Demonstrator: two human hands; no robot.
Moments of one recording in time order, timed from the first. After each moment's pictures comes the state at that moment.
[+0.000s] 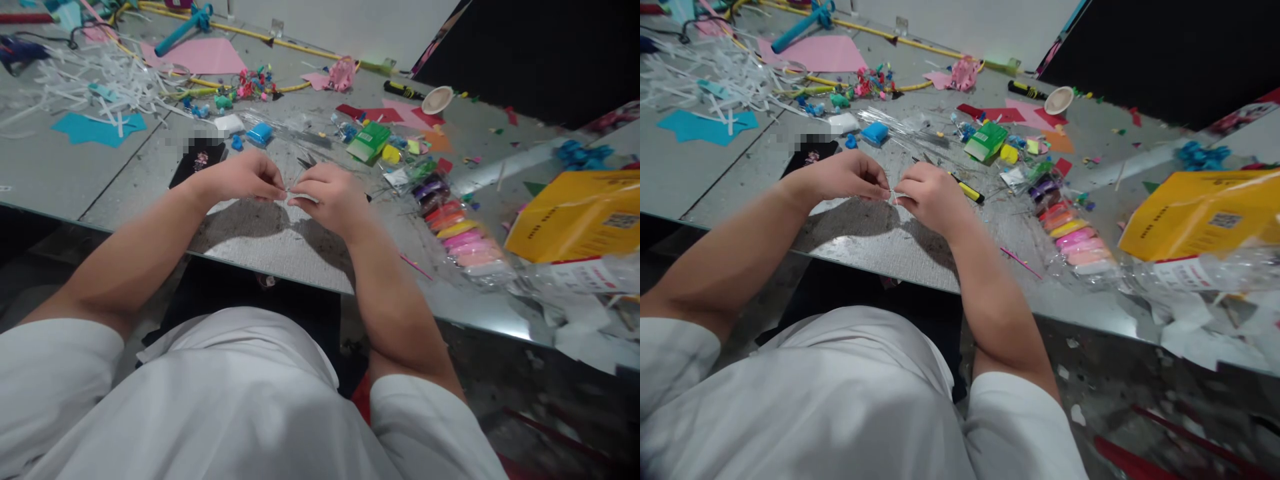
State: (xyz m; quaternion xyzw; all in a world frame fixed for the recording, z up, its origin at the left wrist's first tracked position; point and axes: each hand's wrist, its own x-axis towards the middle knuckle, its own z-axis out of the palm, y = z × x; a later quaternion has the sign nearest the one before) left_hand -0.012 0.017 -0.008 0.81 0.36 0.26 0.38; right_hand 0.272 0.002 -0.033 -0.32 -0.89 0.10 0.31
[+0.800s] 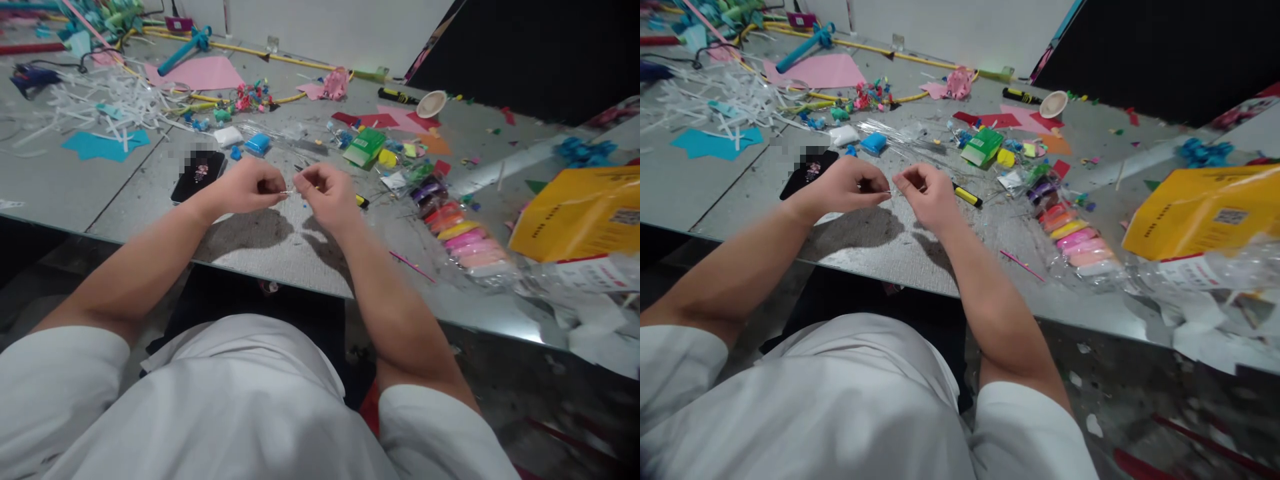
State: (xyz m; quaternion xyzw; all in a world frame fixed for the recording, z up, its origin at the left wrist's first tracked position) left_hand -0.015 0.012 -0.017 0.86 0.33 0.31 0.24; right_hand 0.243 -0.013 -0.021 -0.43 -0.70 0.33 0.46
